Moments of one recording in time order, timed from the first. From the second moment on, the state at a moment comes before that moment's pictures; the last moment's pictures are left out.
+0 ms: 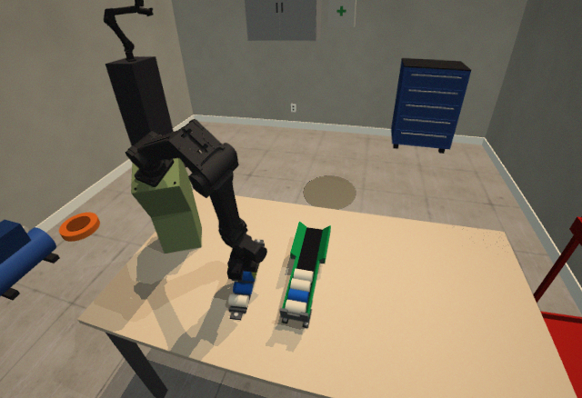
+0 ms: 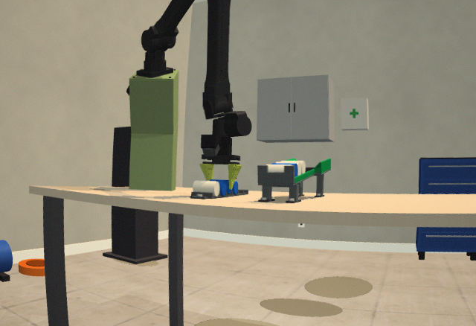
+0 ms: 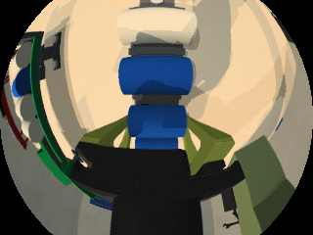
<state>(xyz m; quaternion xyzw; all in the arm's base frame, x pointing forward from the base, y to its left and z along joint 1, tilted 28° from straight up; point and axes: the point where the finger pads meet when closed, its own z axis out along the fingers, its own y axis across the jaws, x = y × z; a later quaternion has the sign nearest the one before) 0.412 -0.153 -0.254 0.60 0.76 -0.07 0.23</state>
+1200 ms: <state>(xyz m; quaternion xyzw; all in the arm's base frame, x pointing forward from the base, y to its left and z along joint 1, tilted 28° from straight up) 0.412 -0.153 -0.254 0.60 0.76 -0.07 0.23</state>
